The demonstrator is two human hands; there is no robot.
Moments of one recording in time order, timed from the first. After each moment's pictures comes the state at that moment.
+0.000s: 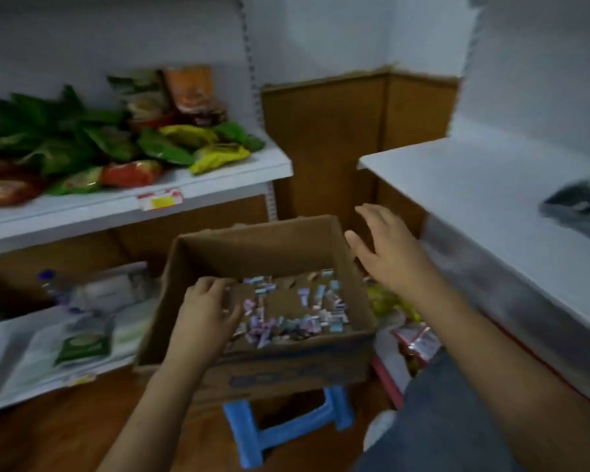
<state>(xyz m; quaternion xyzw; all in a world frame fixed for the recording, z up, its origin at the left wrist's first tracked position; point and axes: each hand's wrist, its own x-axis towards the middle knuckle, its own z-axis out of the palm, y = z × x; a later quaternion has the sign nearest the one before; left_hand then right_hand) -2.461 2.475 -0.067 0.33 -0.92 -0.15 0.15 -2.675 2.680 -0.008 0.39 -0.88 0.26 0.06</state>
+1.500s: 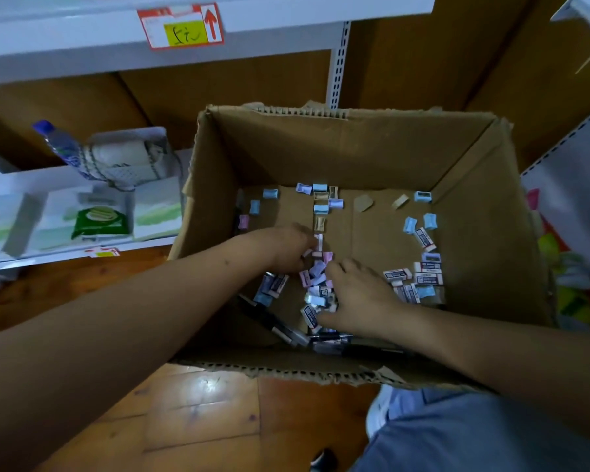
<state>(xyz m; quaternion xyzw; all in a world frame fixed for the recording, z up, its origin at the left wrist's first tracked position) -2.553 2.364 -0.180 0.11 -0.94 -0.16 -0.29 -2.610 2.536 -0.204 0.53 -0.80 0.02 -0.28</state>
